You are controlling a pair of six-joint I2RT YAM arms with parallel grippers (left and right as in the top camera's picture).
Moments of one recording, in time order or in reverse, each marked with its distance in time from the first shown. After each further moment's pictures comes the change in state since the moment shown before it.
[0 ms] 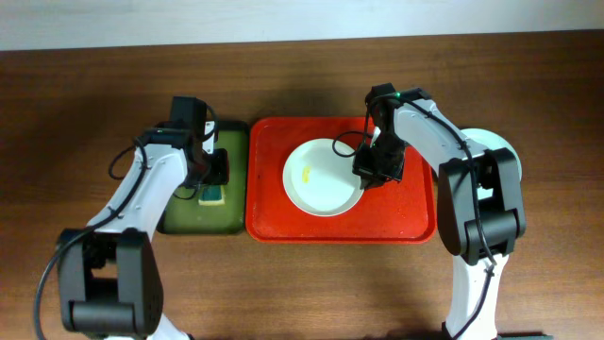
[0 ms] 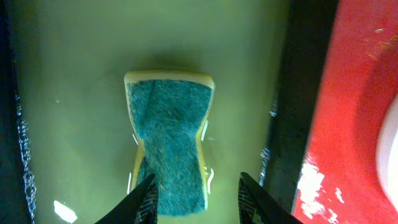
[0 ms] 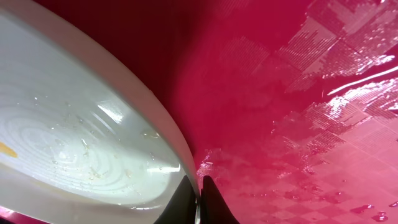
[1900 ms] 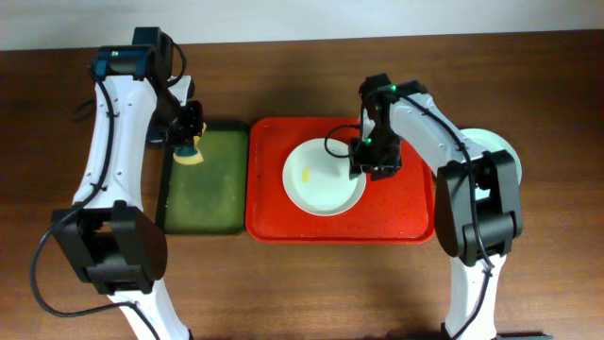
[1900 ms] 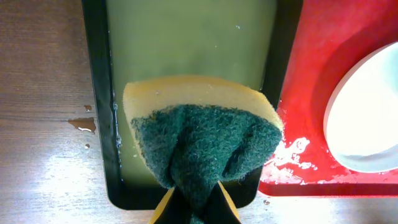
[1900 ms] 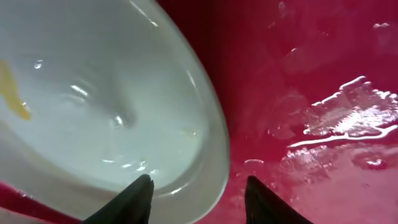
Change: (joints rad) left arm 0.082 0.243 0.760 -0.680 0.034 0.099; right arm 0.024 -0.001 0.064 -0.005 0.050 -0.285
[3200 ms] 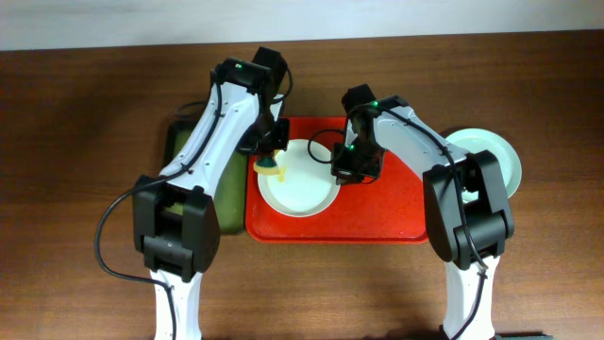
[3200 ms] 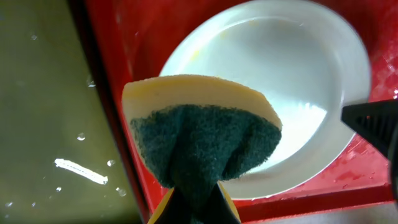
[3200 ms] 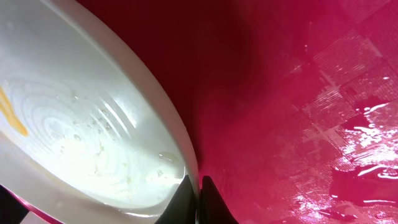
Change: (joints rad) left arm -0.358 0.152 0.000 0.112 0.003 -0.179; right arm 0.067 0.000 -0.081 0.172 -0.109 0.210
